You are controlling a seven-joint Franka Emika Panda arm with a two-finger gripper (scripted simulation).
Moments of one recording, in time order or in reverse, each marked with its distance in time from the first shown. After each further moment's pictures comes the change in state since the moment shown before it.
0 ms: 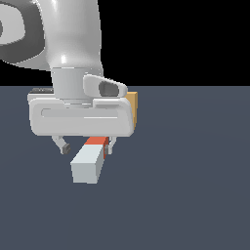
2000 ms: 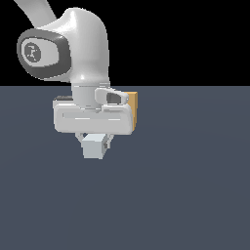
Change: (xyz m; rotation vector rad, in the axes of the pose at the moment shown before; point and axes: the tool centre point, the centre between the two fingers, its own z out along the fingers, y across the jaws) arm 0.066 0.002 0.021 0.003 0.000 0.060
